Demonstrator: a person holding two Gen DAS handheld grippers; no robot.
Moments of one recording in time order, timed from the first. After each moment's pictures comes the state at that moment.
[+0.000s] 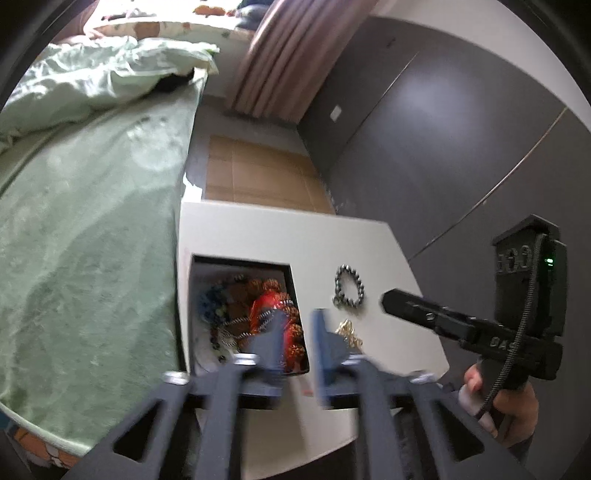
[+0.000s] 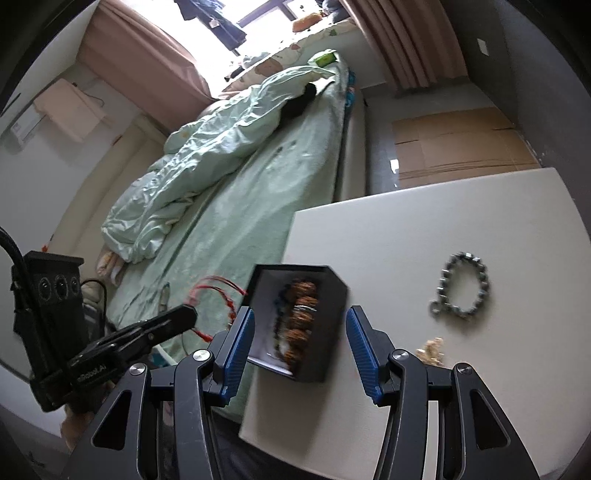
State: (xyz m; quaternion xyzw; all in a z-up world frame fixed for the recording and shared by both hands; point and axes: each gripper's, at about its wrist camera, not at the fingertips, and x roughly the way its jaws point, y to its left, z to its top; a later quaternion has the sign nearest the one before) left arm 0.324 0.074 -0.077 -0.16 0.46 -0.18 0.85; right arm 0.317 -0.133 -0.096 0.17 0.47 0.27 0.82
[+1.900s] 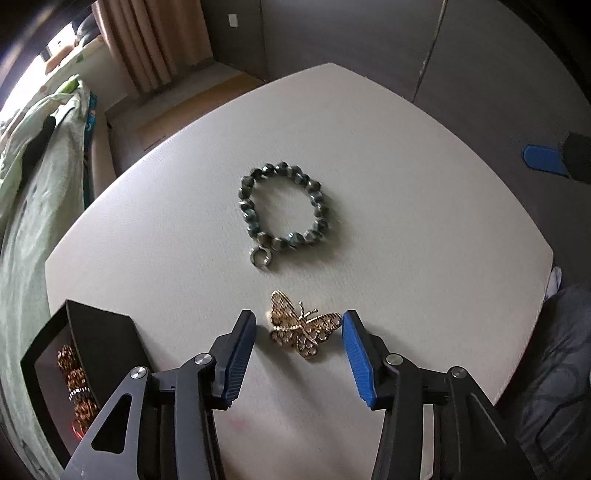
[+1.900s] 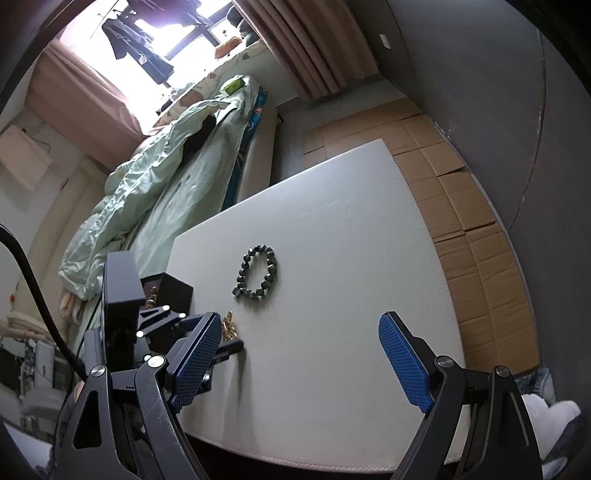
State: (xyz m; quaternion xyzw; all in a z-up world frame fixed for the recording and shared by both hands) left arm 0.377 -0.115 -0.190 0.17 0.54 -0.23 0.79; right arm 0.298 -0.316 -0.134 0.20 0.47 0.16 0.84
